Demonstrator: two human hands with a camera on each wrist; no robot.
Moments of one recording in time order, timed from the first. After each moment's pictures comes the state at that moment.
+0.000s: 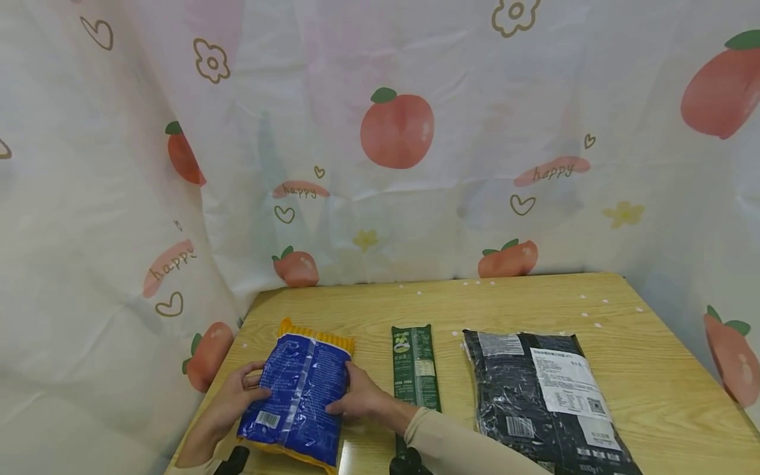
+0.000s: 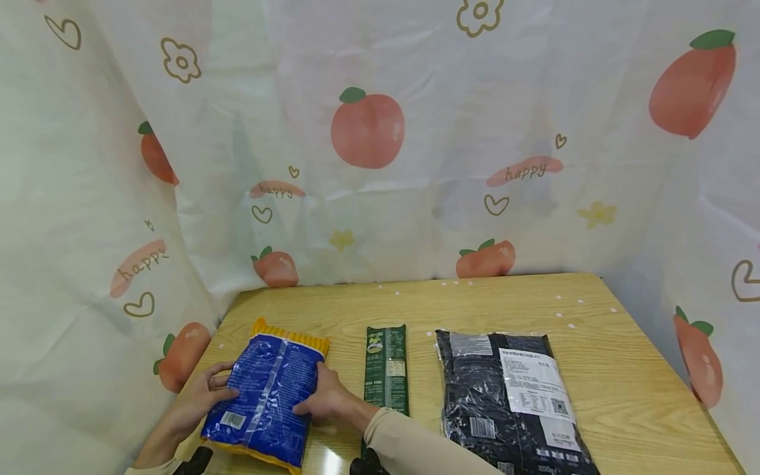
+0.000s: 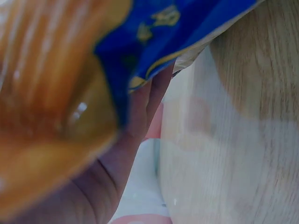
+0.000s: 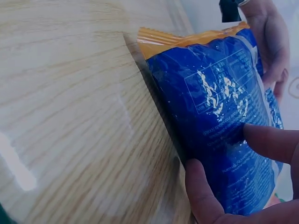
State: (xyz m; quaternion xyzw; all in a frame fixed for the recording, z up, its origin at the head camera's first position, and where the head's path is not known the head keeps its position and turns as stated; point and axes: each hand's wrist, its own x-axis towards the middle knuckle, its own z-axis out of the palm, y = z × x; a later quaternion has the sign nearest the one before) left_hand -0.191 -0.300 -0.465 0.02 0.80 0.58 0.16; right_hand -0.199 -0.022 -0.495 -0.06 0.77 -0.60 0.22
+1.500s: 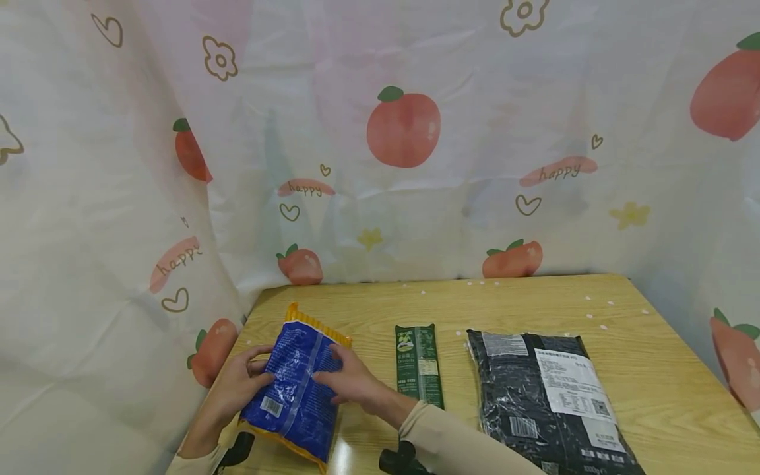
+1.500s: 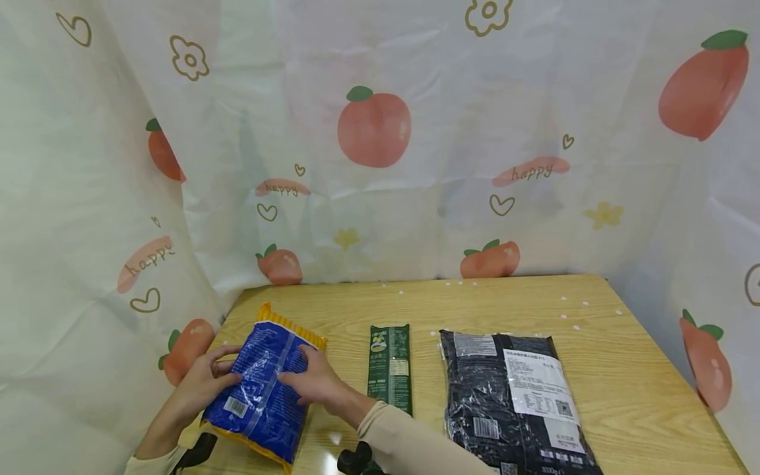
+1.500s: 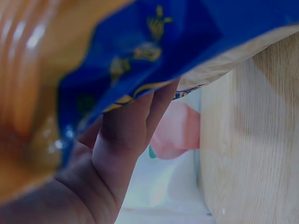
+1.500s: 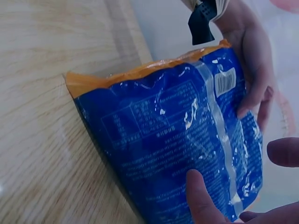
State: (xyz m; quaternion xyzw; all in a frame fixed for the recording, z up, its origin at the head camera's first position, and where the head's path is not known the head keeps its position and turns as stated) left_hand -0.188 -0.282 -0.435 0.02 0.86 0.51 0.08; right_hand -0.194 -0.034 -0.456 -0.08 0.70 -0.68 0.20
